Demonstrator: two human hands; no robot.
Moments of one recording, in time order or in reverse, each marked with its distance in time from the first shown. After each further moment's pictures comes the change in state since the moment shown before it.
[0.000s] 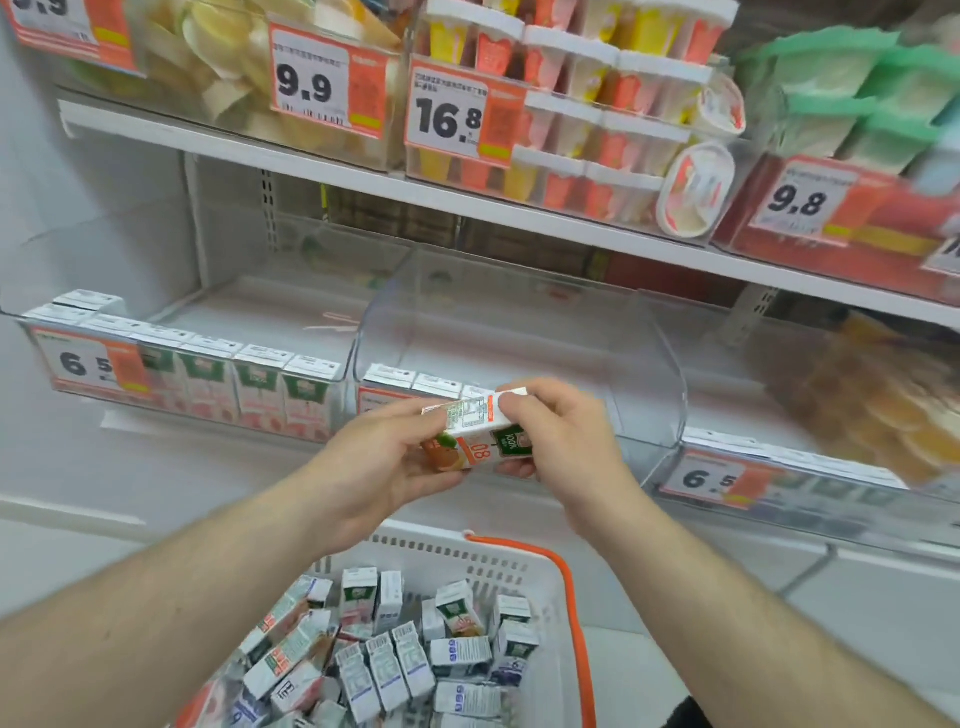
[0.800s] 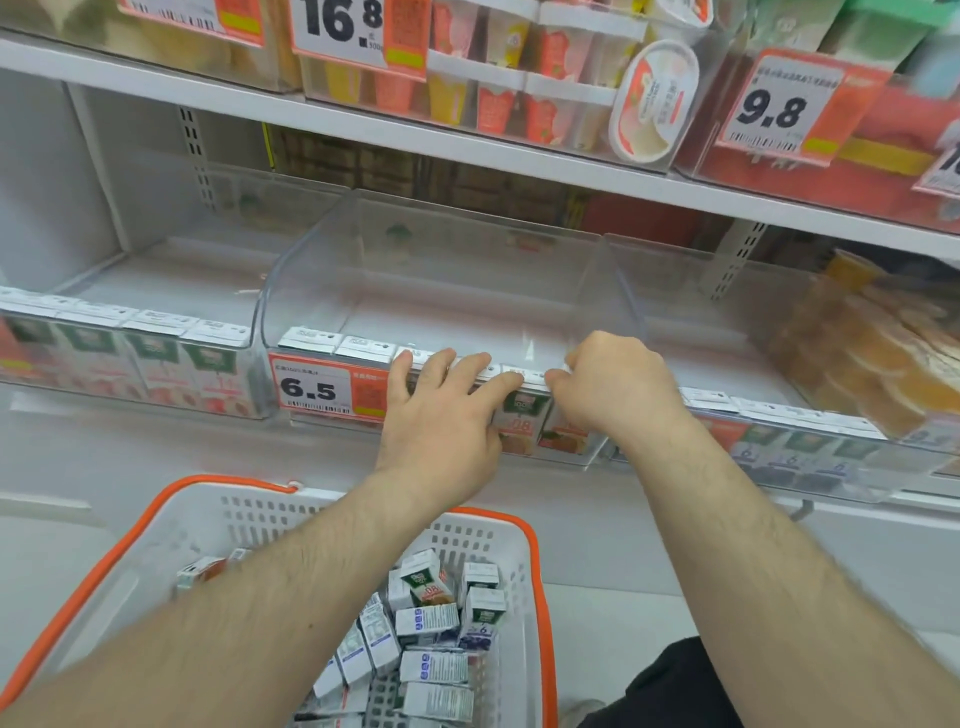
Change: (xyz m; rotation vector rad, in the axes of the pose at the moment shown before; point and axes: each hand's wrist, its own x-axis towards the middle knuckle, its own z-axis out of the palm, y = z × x) left_hand 0.078 -0.069 0.072 1.691 0.299 0.750; right_hand 0.061 0.028 -0.093 -1.249 0.068 0.111
